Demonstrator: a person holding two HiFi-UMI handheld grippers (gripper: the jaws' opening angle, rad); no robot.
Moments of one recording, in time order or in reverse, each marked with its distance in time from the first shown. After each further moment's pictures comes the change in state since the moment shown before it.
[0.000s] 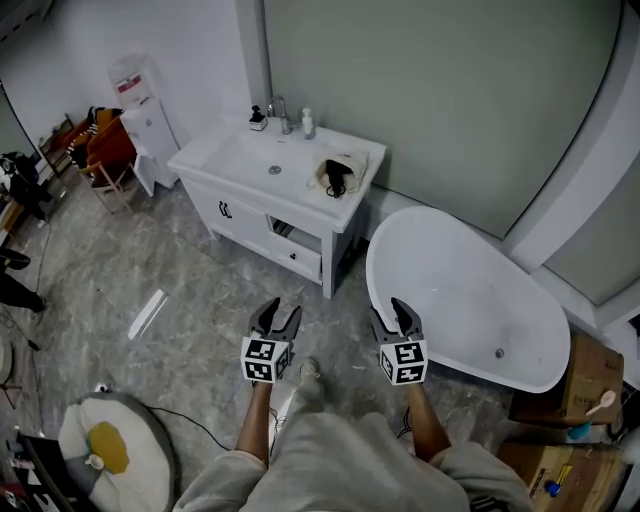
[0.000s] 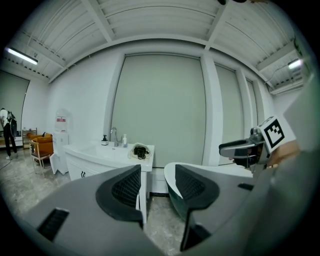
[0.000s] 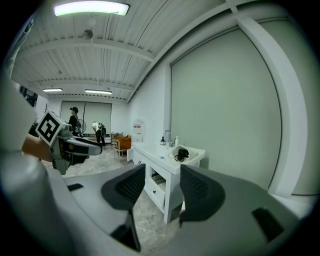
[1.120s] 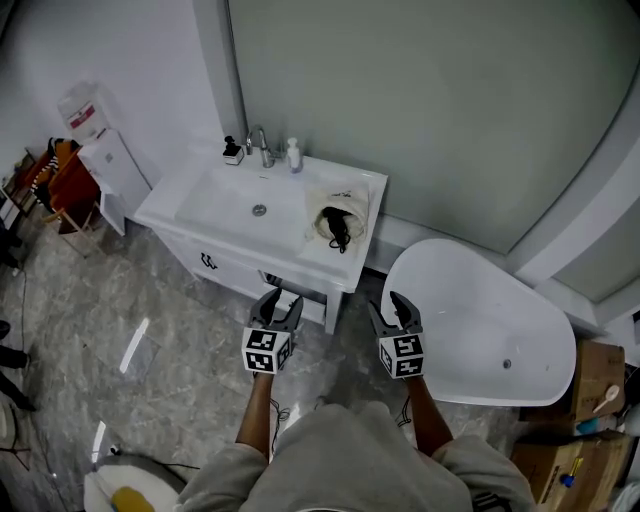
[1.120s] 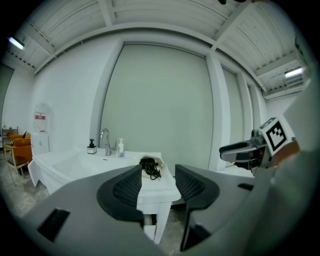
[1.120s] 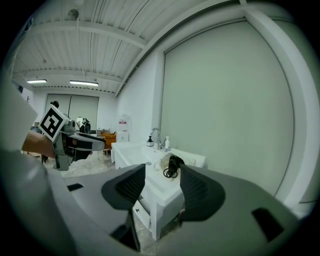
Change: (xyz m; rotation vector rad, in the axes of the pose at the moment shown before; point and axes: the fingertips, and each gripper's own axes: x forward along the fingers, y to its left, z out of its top) left arm 0.233 0.174 0.088 0.021 -0.006 -0.141; right arm 0.252 -0.063 0.074 0.004 0.045 -0.123
